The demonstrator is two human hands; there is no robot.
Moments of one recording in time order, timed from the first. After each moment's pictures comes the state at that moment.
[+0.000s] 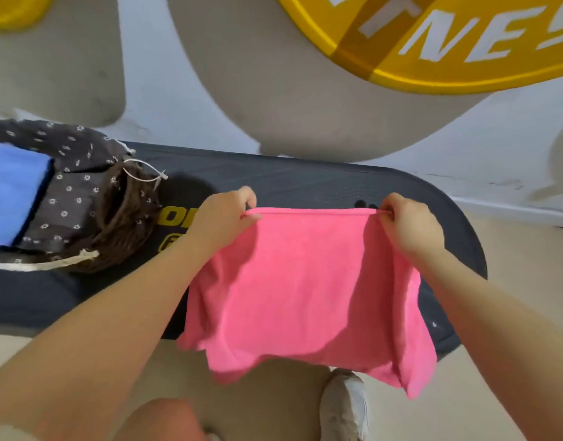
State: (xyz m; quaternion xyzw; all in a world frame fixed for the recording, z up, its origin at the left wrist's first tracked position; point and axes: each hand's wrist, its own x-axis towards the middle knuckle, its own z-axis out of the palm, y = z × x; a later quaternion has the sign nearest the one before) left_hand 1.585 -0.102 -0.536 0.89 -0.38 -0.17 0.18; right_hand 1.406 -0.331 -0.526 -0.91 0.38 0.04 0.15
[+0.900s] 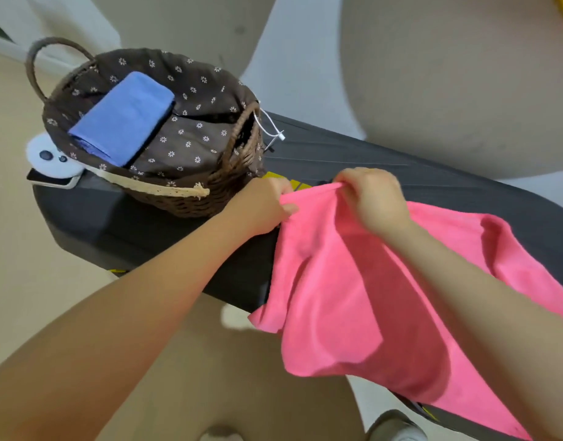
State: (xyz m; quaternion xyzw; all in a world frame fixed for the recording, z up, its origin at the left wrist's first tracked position) left_hand 1.601 -0.001 -0.555 0.92 -0.26 -0.19 0.20; right_hand 1.543 -0.175 -0.567 -0.99 0.04 -0.05 0.13
